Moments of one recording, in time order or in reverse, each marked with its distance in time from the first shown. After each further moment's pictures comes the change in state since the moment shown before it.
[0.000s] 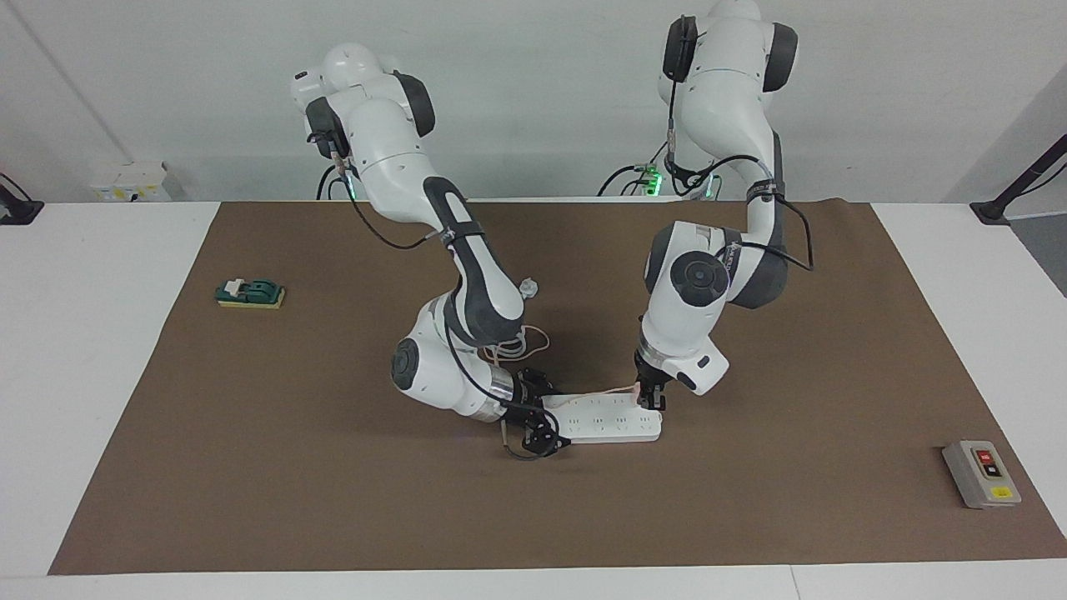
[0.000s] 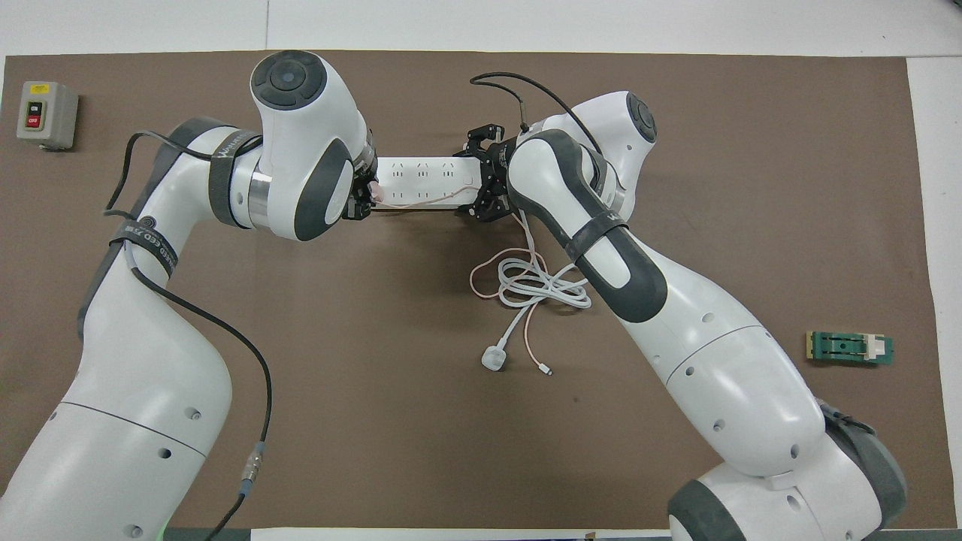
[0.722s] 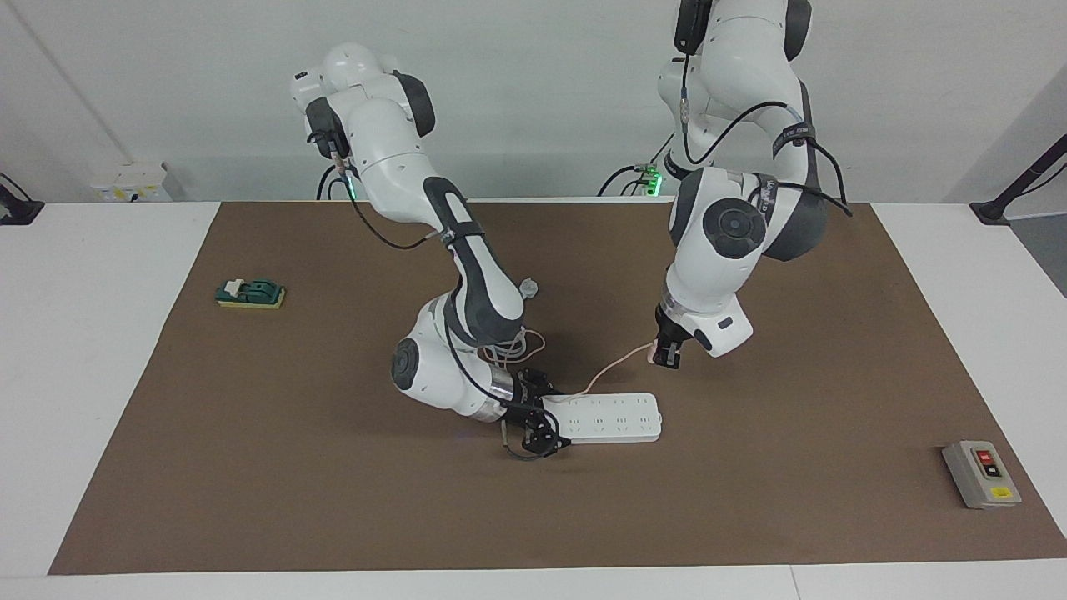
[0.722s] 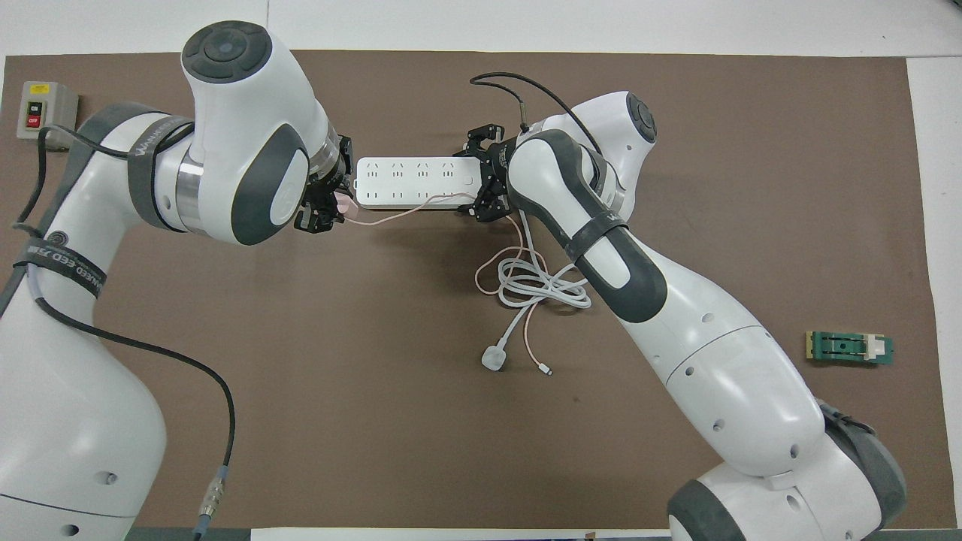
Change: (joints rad) left arm 0.029 -0.144 0.011 -0.023 0.002 -0.219 0.311; right arm 0.001 0.001 0.001 0.000 0.000 0.006 -0.004
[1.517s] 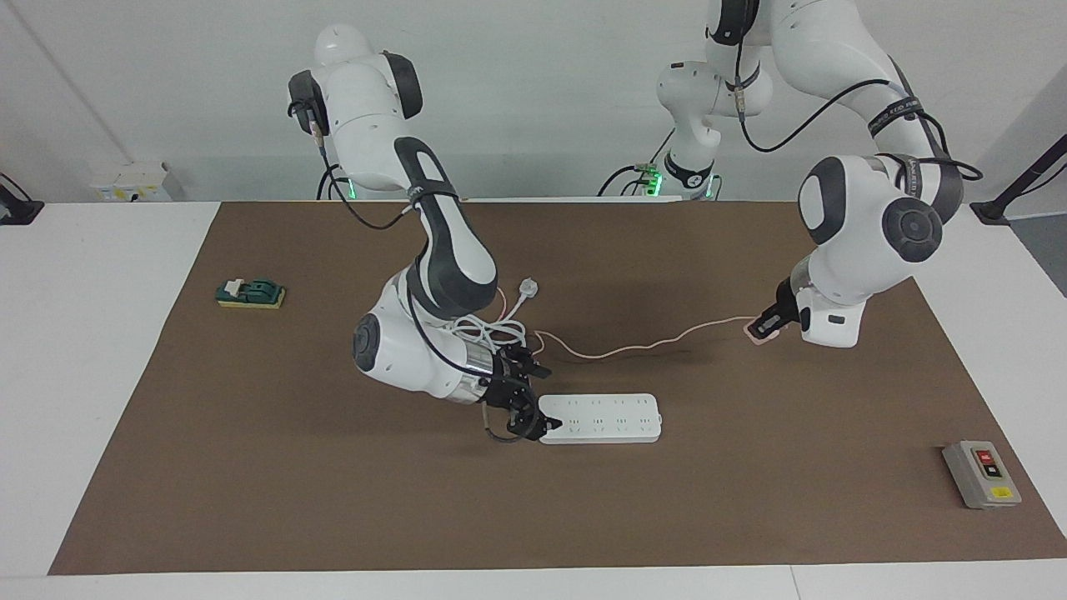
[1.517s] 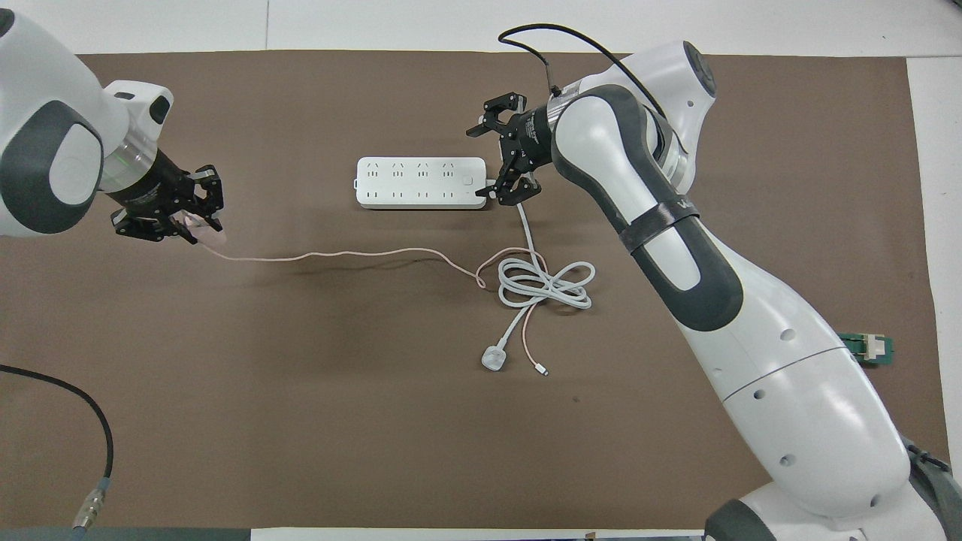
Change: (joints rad) left arm 0.270 -0.129 0.013 -0.140 0.003 -0.125 0.984; right arm -0.041 -0.154 -0.055 0.003 -0.006 -0.222 0.044
